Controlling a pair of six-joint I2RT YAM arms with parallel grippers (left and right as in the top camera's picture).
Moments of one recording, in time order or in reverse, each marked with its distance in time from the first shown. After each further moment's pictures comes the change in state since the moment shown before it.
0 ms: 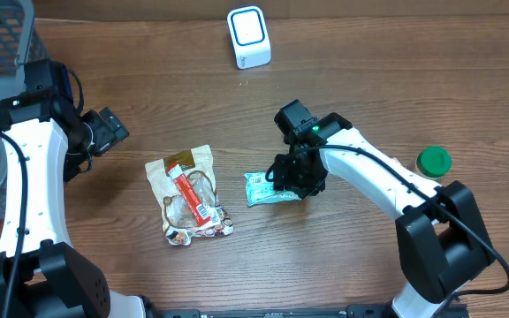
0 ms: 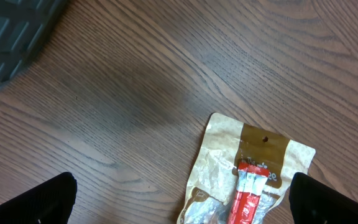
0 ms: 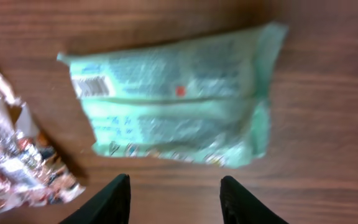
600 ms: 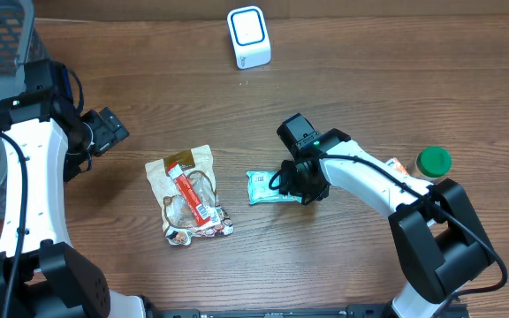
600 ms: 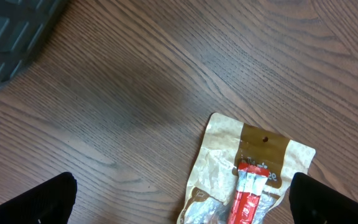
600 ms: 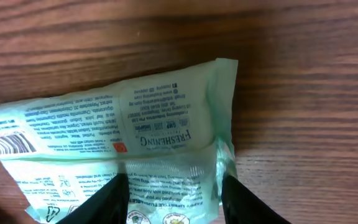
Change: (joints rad) left arm 0.000 0.000 0.000 0.000 0.000 0.000; right arm 0.000 0.000 -0.147 0.182 0.124 0.075
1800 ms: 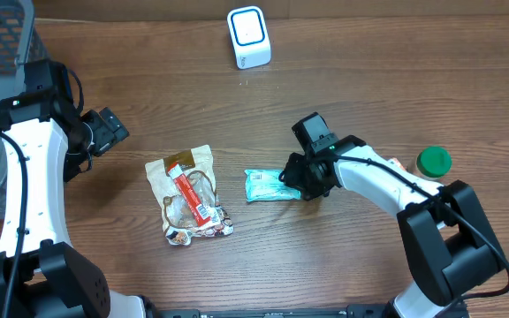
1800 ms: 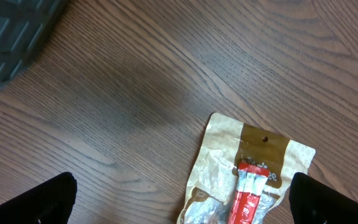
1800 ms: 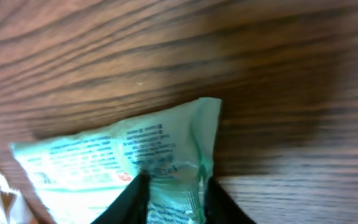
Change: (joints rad) left arm 0.000 0.000 0.000 0.000 0.000 0.000; right arm -0.068 -0.033 -0.112 0.216 -0.114 0.117
